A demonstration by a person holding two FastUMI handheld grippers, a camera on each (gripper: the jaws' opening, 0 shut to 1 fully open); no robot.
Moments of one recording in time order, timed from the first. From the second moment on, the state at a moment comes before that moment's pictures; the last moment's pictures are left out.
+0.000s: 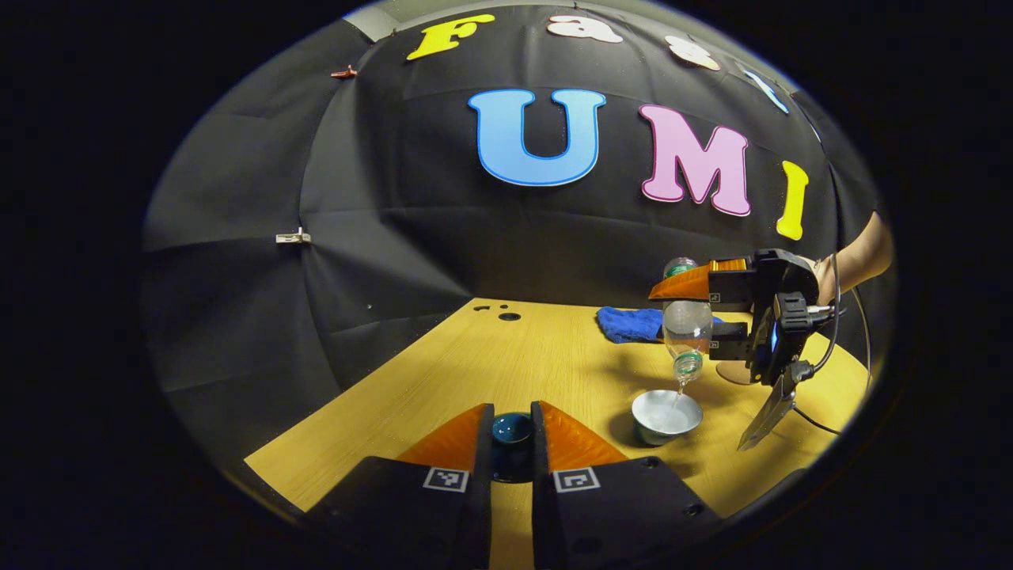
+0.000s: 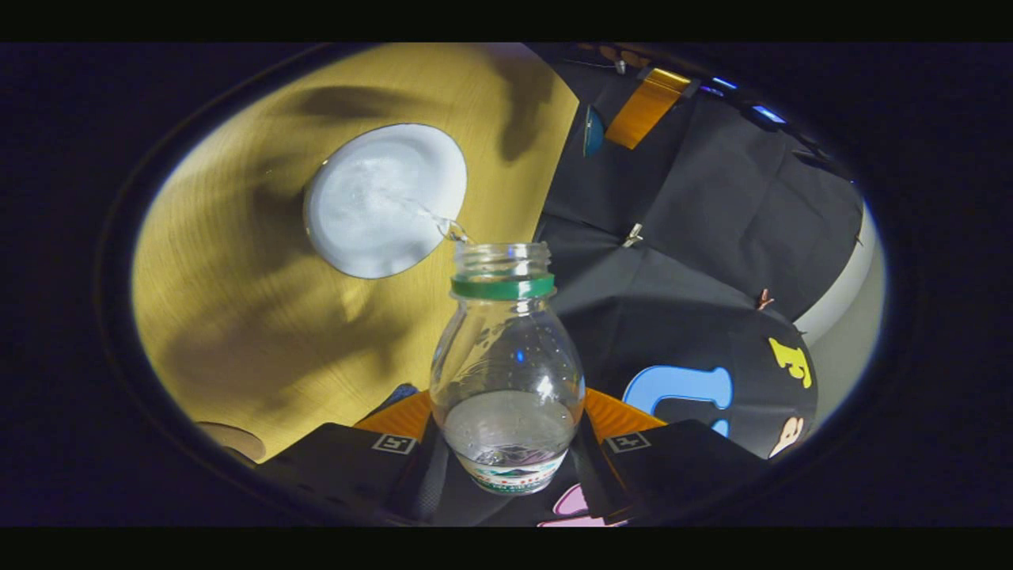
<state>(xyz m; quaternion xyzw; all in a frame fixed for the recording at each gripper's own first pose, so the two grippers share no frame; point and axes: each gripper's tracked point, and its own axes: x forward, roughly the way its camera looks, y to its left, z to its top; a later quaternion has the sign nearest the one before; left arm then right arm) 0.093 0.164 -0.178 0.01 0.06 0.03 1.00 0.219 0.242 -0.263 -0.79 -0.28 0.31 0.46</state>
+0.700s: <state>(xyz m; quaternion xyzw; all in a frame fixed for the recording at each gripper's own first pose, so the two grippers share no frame) 0.080 0.157 -0.178 0.01 0.06 0.04 1.00 0.221 0.240 -0.264 -0.78 -0.26 0.31 0.48</state>
